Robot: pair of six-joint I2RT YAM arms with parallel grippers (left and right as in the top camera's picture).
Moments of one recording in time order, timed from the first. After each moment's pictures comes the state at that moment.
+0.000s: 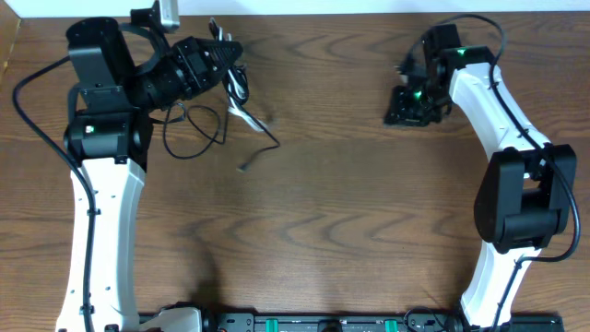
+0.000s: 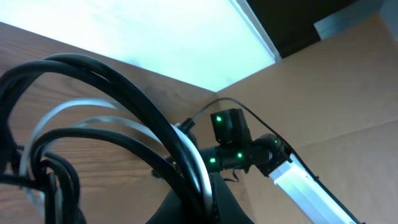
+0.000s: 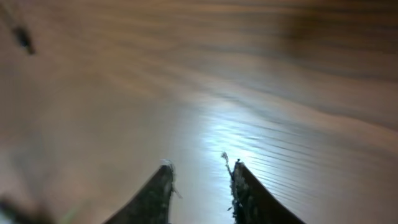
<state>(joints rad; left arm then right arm) 0.06 1.40 1.41 -0.40 0.93 -0.67 0.13 2.09 1.71 -1.04 -0.42 0.09</state>
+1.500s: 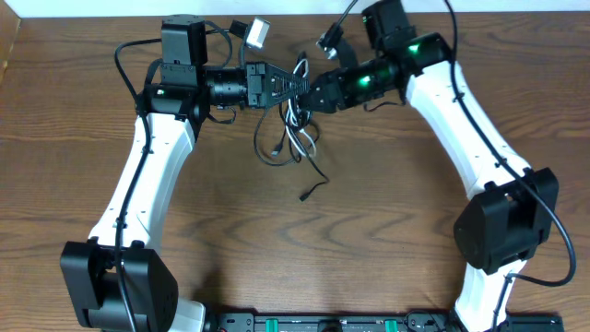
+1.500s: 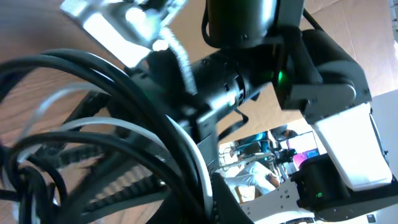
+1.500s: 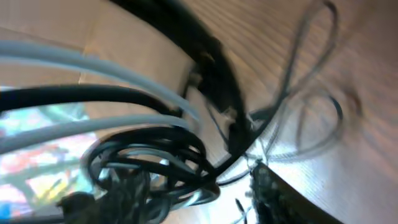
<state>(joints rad) -0.11 1.65 1.41 -0.39 1.30 -0.44 0.38 2.02 1.90 -0.97 -0.76 0.14</state>
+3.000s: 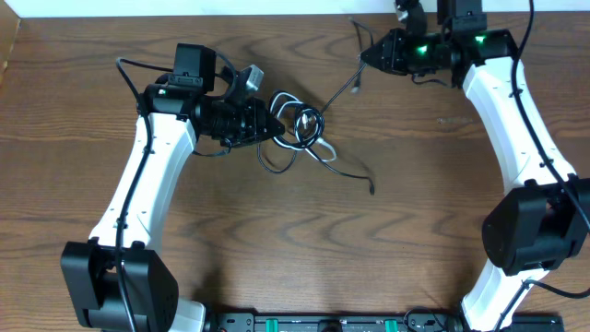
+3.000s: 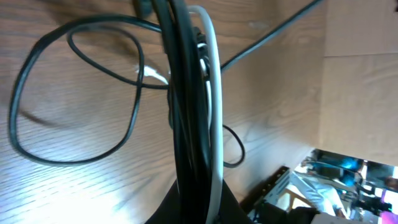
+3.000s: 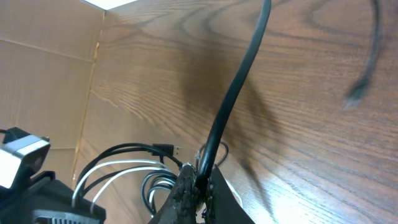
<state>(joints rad) -0.12 1.65 1.41 -0.97 0.76 -0.22 0.15 1.95 1.83 -0.75 -0.70 0.34</state>
